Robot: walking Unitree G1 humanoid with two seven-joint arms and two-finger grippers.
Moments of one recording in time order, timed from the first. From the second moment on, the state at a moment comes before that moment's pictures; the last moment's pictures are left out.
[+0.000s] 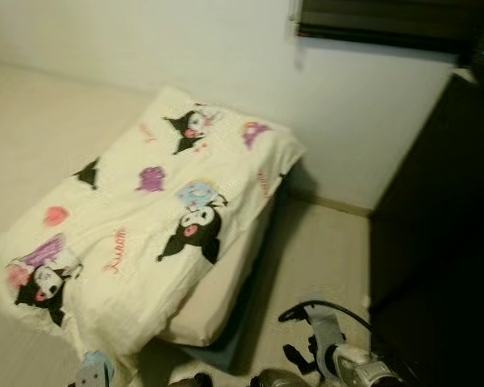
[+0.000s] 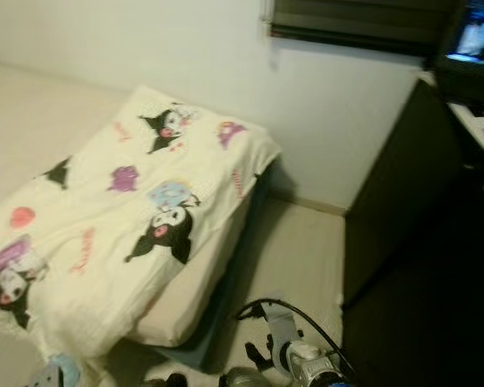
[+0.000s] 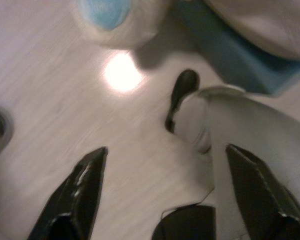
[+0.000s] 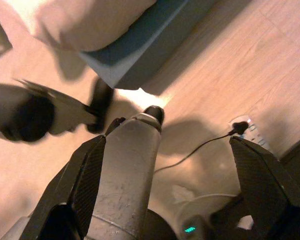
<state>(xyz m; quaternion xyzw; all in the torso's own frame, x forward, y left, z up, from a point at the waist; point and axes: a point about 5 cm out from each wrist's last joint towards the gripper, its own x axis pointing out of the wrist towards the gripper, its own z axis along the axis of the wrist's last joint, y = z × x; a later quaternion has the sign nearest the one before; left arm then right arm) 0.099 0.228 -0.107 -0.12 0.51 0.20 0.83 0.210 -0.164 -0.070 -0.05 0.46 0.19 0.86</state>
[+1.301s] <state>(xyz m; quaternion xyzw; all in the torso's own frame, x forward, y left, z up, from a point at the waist) 0.110 0.222 -0.106 -0.14 0.51 0.18 0.83 0.230 -0.144 -0.057 -0.06 0.43 0.25 0.87</state>
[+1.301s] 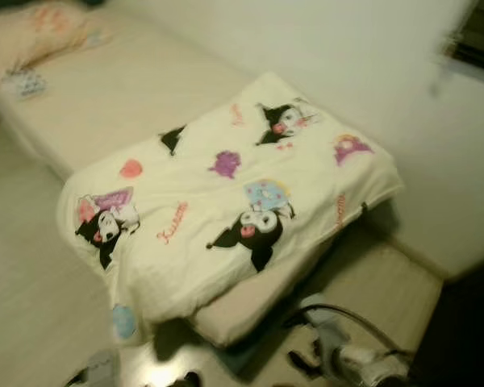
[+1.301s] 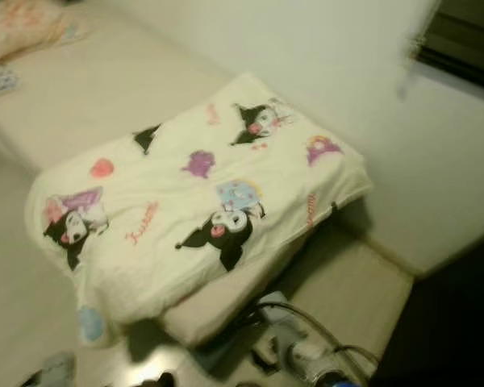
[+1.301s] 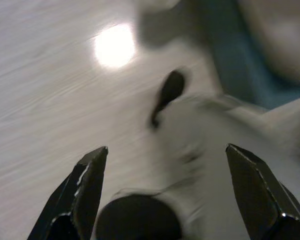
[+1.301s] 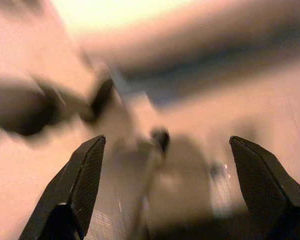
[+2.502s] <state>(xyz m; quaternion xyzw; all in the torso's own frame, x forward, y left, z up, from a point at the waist) 0.106 0.220 -0.107 -0.14 0.51 0.18 0.83 0.221 -0.145 -0.062 -0.02 0.44 0.24 0.87</state>
